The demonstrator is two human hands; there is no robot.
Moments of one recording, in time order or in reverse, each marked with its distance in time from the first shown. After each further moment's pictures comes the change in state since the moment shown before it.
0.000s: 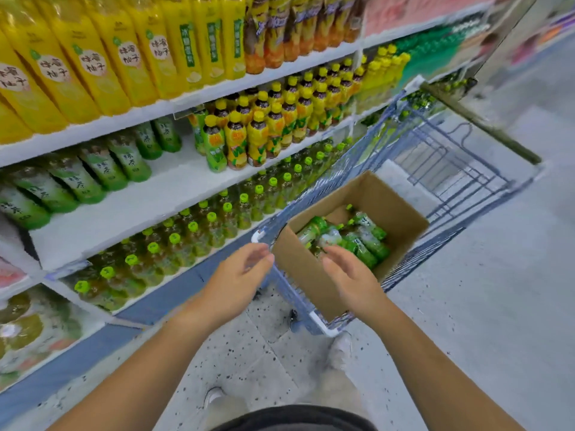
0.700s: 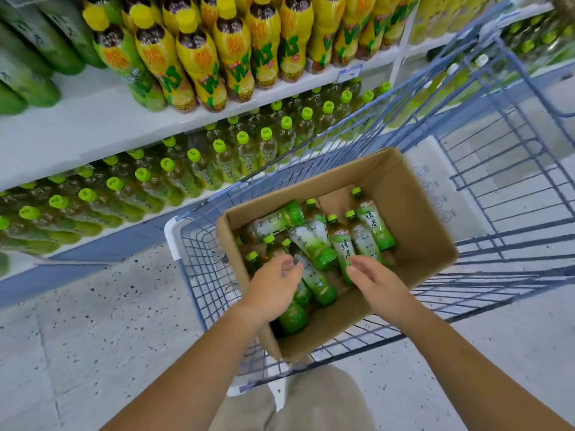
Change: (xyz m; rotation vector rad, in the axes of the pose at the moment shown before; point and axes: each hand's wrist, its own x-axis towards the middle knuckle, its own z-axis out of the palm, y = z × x) left_hand 0.234 -0.019 0.273 -0.057 0.036 -0.492; right_hand 0.239 0.174 -0.213 -0.295 -0.358 0.253
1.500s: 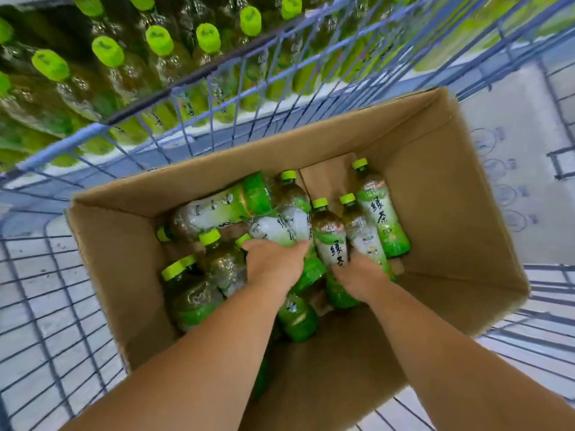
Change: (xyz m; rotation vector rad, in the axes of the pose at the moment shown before) left_hand 0.215 -0.021 0.107 -0.193 0.233 -0.579; right_hand 0.232 0.125 0.025 -0.433 -0.018 0.396
